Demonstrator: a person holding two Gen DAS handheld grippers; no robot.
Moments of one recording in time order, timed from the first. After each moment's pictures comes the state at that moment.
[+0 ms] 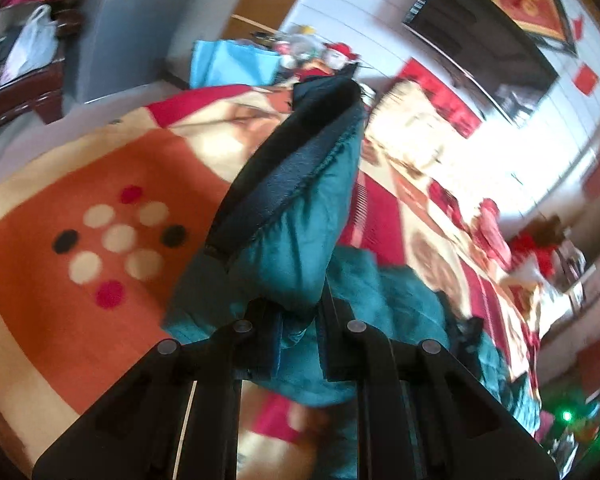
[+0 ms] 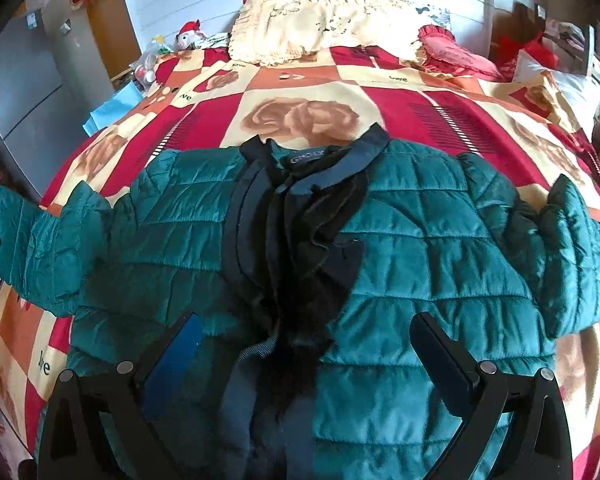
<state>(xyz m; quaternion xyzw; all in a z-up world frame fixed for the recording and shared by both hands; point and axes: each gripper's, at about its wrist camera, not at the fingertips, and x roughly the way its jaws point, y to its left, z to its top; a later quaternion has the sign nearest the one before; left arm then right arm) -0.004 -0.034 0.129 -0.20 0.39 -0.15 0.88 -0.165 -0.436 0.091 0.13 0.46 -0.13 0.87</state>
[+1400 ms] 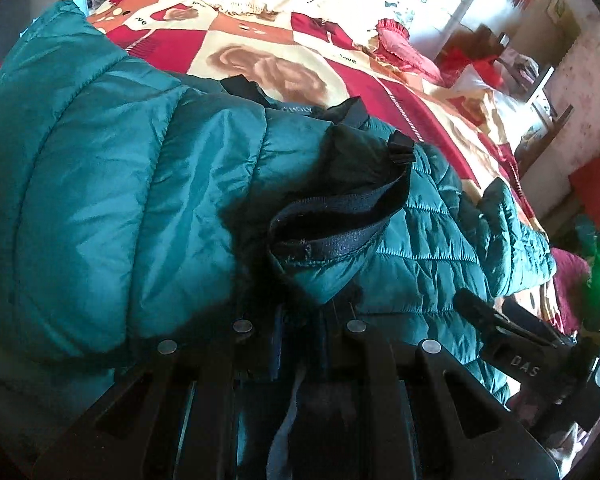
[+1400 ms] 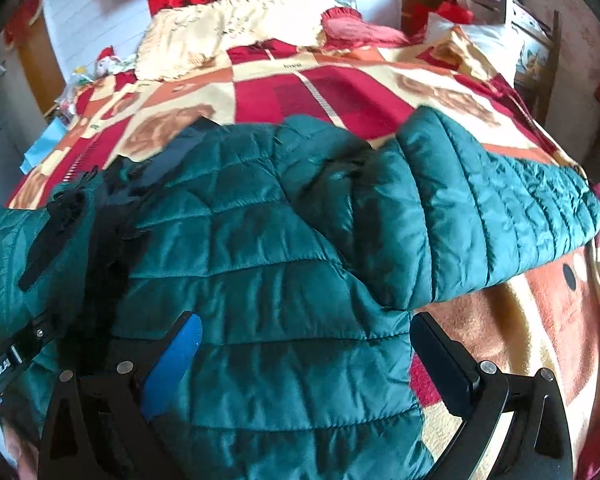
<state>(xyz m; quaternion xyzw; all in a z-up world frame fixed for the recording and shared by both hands) -0.112 -0.338 0.059 -0.01 0.50 -0.31 0.81 -0.239 -0.557 0.069 0.17 0.46 -0.24 0.84</state>
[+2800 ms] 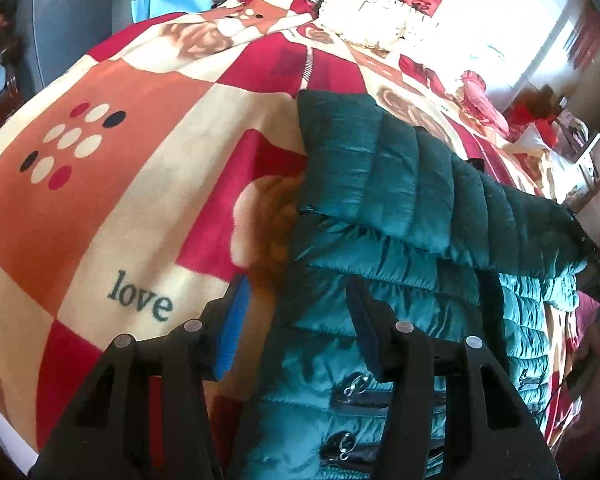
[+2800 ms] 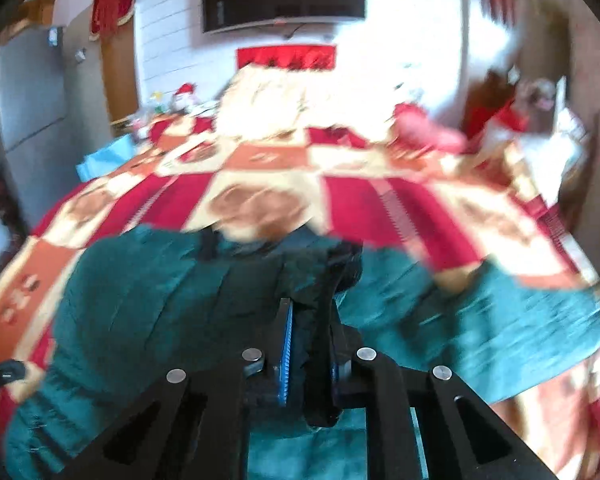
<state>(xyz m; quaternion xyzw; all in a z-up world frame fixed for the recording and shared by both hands) -0.120 -0.116 0.068 -0.06 0.49 -0.19 0.85 -0.200 -0.486 0.148 0.05 0.34 -0.20 0.92</state>
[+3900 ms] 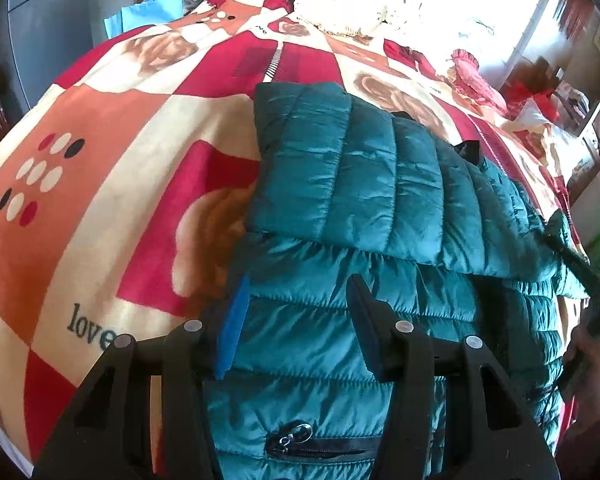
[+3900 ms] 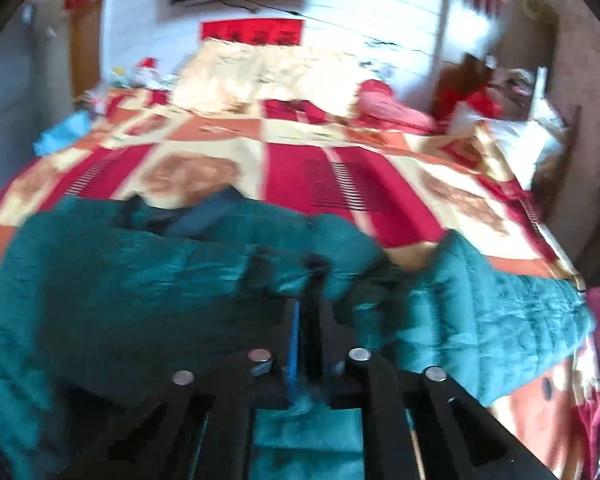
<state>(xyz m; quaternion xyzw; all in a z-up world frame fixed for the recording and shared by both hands) -0.107 -0.172 0.063 -0.01 0.49 -0.20 0.85 -0.195 -0.547 0.089 0.05 0.40 -0.24 0.88</state>
